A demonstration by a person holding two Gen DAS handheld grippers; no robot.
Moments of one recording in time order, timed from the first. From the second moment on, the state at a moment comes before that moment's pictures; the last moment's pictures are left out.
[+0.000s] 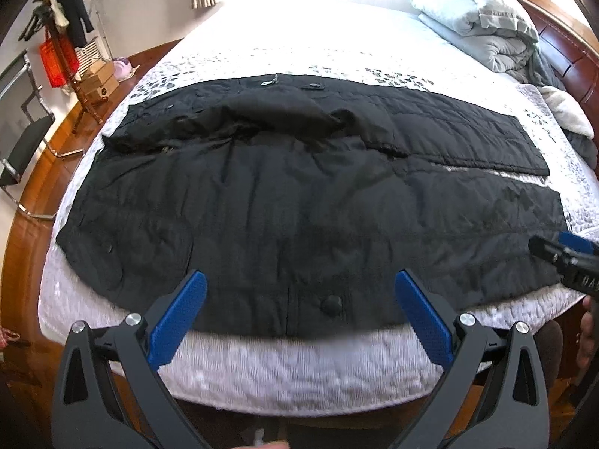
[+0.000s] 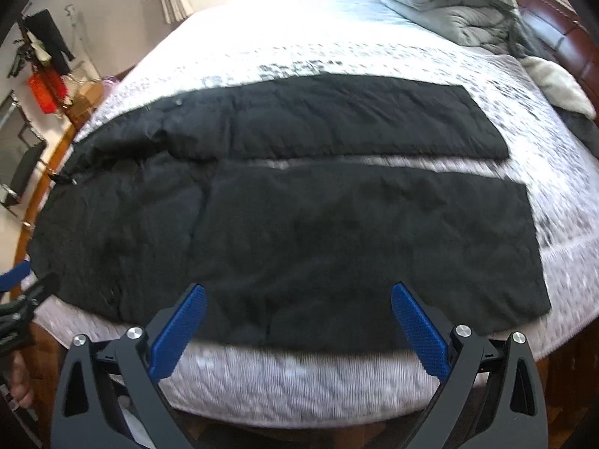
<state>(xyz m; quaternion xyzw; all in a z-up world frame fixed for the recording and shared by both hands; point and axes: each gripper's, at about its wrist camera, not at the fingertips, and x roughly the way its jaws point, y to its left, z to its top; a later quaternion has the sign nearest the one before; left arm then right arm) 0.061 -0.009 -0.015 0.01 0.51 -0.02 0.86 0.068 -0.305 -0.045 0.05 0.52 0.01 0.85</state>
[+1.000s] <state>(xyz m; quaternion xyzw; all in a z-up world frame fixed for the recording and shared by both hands) 0.426 -0.093 -0.085 0.10 0.56 -0.20 0.80 0.431 -0.332 -0.108 -0.01 0.57 0.38 0.73</state>
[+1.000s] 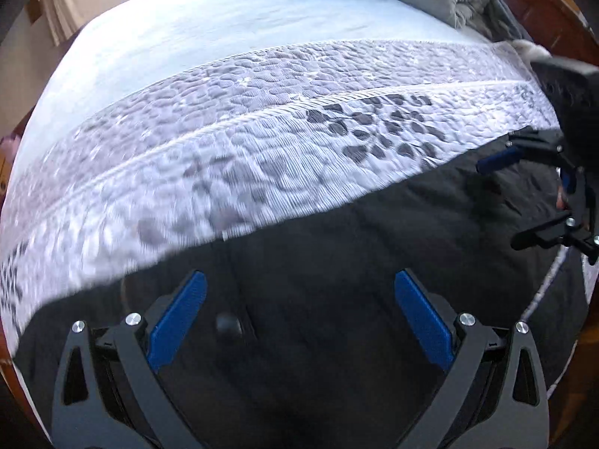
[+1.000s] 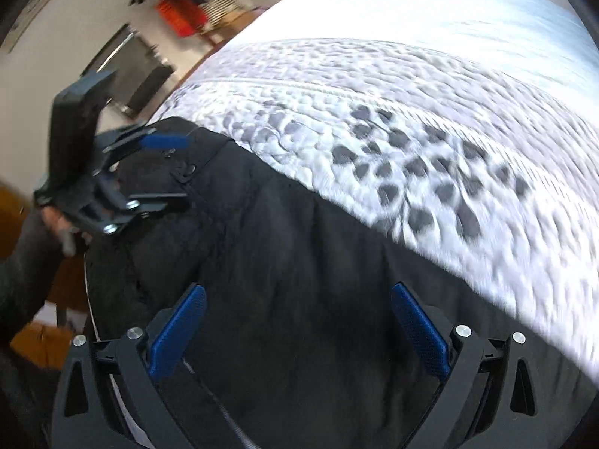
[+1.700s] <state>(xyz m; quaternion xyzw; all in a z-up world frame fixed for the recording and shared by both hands) 0.475 -0.108 -0.122 0.06 0.59 -0.13 0.80 0.450 -0.313 -0.145 -0.10 0.54 0.38 0.75</state>
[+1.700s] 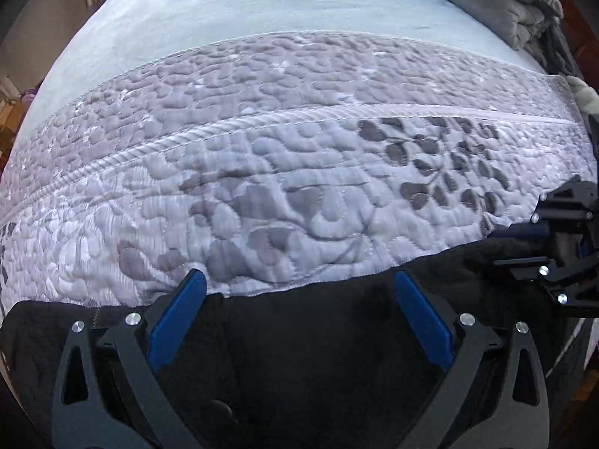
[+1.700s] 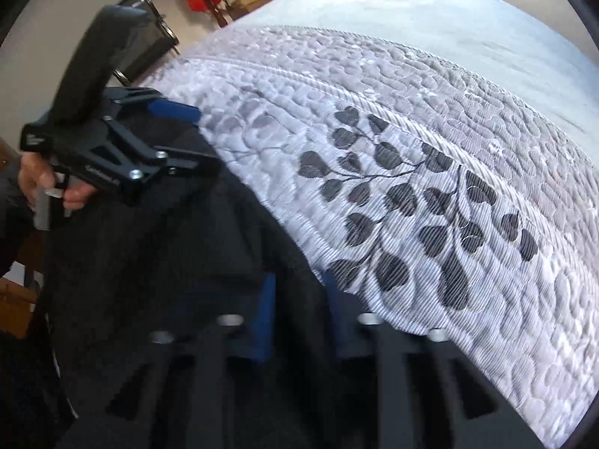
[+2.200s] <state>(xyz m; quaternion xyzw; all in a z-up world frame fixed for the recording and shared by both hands) 0.493 -0.156 -0.129 0.03 0.61 -0.41 0.68 0.432 -0.328 -0.117 -0.05 0.47 0.41 0.78</state>
